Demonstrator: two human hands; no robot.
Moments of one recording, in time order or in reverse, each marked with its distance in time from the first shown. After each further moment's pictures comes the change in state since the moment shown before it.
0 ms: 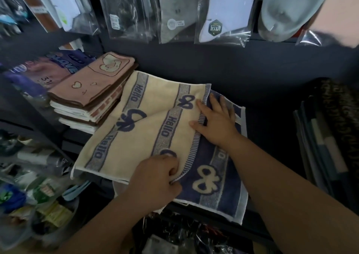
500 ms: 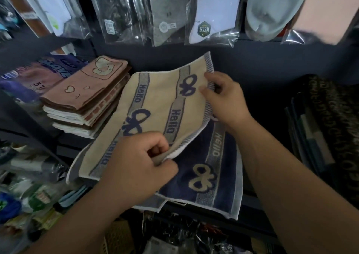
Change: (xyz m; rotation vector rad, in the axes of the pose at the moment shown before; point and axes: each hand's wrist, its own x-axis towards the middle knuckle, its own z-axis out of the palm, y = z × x) left_hand -0.003 0.050 -0.087 -0.332 0.256 0.005; right_hand -0.012 -0.022 -0.069 0.795 0.440 -0.053
